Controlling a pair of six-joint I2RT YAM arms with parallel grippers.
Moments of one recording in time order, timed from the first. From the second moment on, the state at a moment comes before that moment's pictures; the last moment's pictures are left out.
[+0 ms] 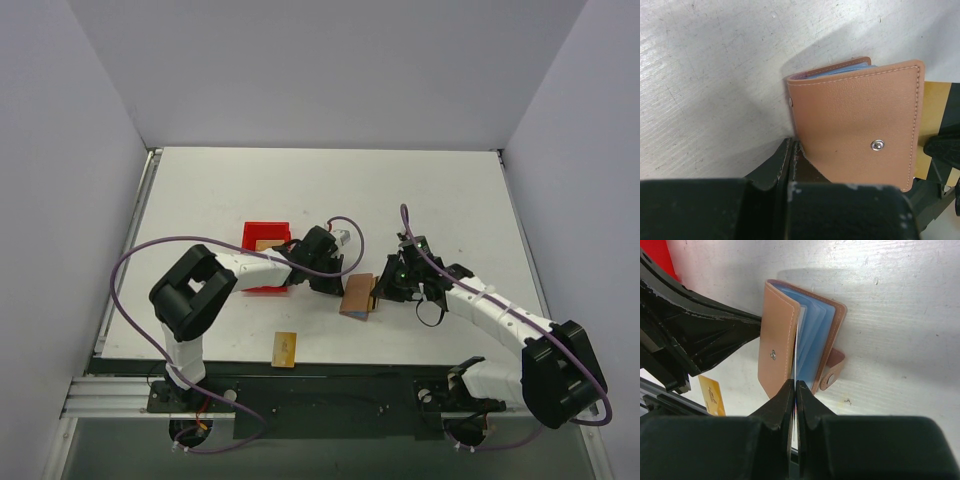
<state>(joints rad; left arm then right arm) -0.81 1.87 1.07 -0.10 0.23 -0.54 0.49 1.22 0.61 -0.32 -0.16 0.72</state>
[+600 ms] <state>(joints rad) -0.81 1.88 1.07 -0.10 0.24 -0.54 0.49 1.20 0.66 -0.33 -0.18 0.69</state>
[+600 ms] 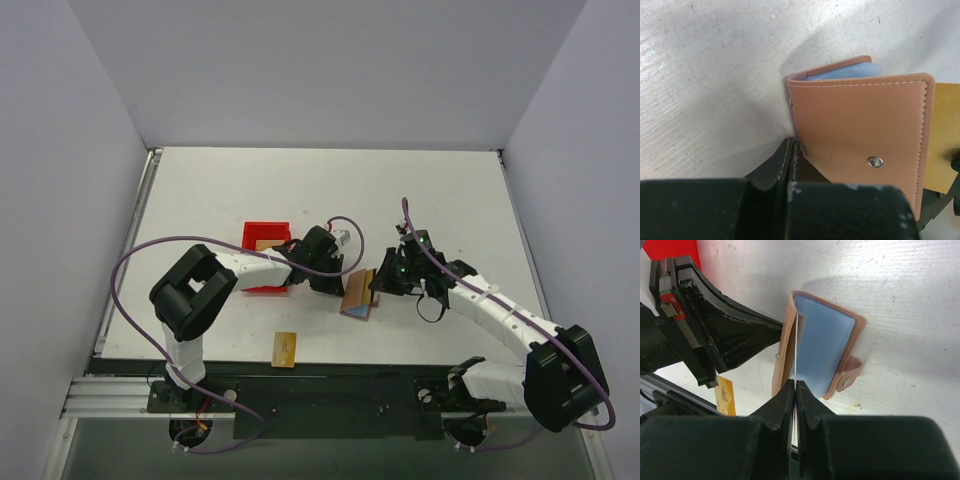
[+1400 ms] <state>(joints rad) -0.80 1.89 1.07 -0.06 0.29 -0.57 0.49 1.35 0.70 -0.19 -0.27 0.71</state>
